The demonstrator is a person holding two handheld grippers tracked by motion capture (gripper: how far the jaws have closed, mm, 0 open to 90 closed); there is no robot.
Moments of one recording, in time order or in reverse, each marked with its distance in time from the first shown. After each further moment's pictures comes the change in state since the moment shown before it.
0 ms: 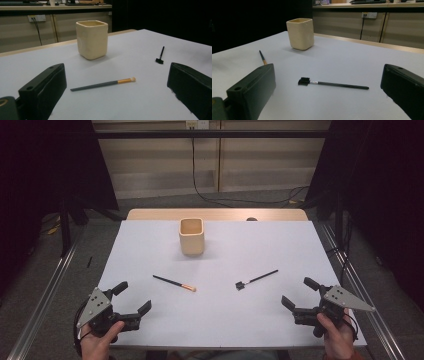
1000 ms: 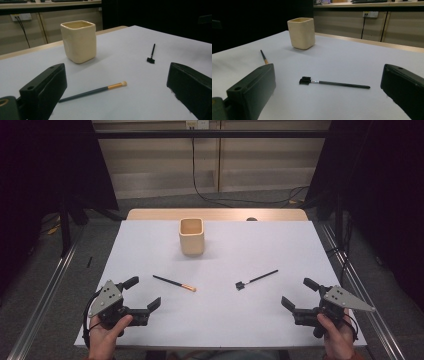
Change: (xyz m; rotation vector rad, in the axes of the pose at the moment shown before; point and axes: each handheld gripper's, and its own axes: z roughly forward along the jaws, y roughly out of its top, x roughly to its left) left arm -0.007 0.018 0.022 0.039 -0.069 0.046; right arm 0.000 0.000 0.000 0.003 0.004 0.002
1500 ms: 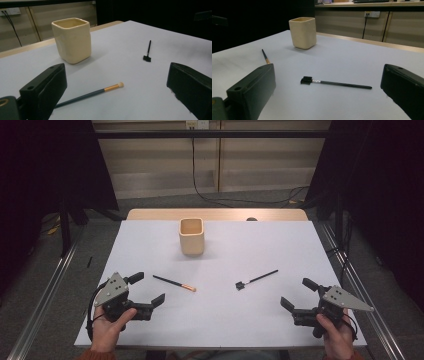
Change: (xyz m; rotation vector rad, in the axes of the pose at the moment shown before) left arm 0.005 0.014 0.014 0.060 -0.060 -0.003; right arm 0.001 0.000 0.001 0.003 0.014 0.000
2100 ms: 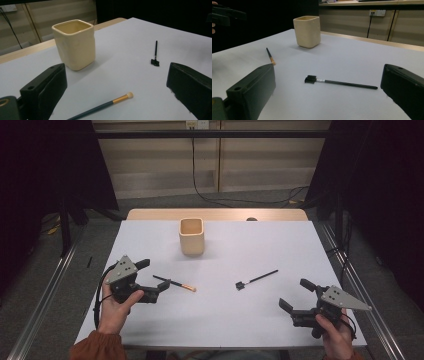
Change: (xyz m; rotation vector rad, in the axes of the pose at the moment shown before) left arm 0.019 0.025 0.031 0.046 -0.008 0.018; right arm 0.001 -0.001 0.002 0.007 0.026 0.000
